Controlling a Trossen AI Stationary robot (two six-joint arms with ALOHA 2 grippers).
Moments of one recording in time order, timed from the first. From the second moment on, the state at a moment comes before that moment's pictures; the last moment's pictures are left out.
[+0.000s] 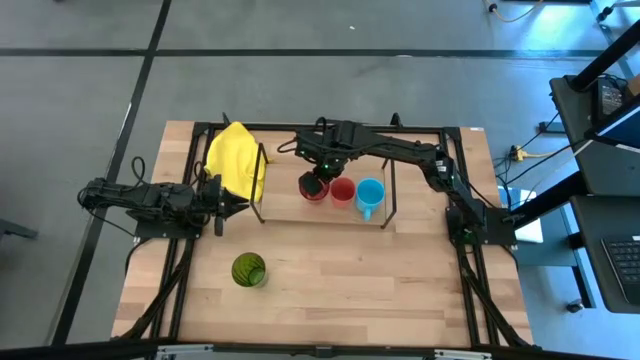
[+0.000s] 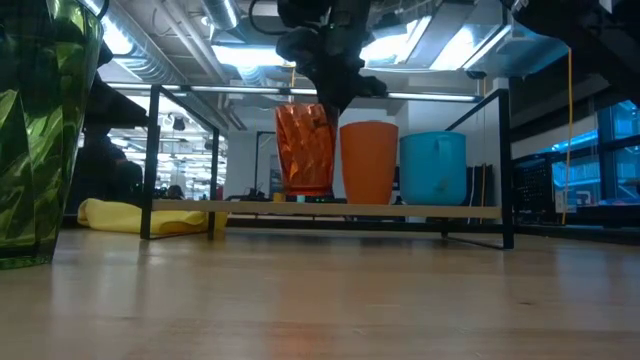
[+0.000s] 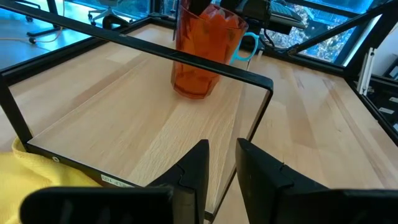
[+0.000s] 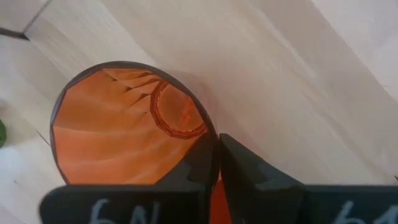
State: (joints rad) left arm -0.15 0.01 0.13 -0.40 -0.32 -0.33; right arm -0.19 2.24 2.33 -1.43 0.02 0.59
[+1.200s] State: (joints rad) left arm -0.15 0.01 0.13 -0.40 -0.32 -0.33; right arm -0.18 2.24 2.33 -1.43 -0.03 0.57
